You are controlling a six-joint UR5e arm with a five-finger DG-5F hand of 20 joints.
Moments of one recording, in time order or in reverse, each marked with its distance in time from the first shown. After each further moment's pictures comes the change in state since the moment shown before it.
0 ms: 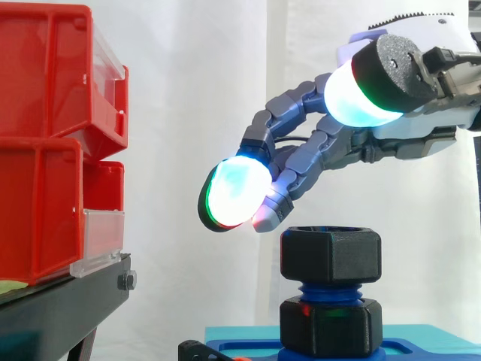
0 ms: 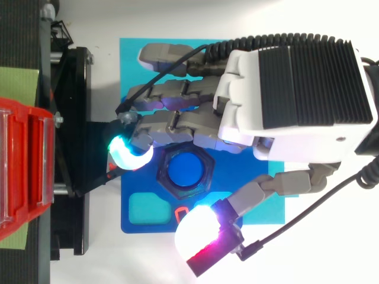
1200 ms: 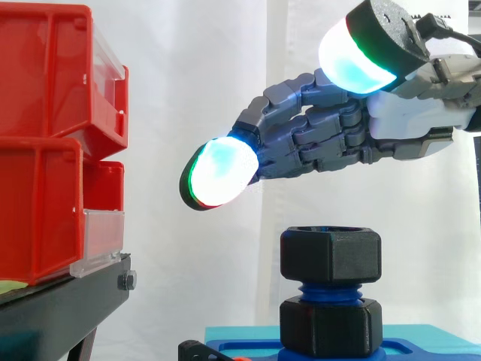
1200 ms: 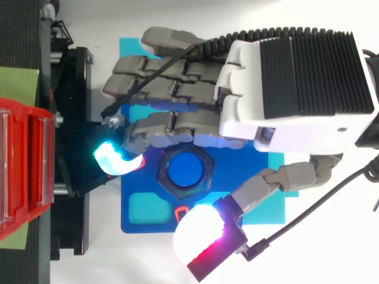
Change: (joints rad) arm -0.008 0.000 -0.001 0.008 0.000 0.000
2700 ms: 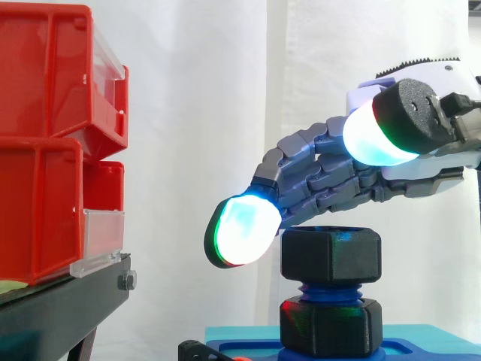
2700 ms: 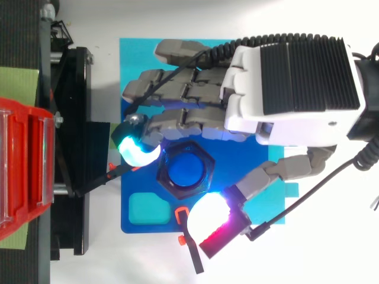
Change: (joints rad) arm -0.013 0.000 -0.069 0.041 -0.017 0.002
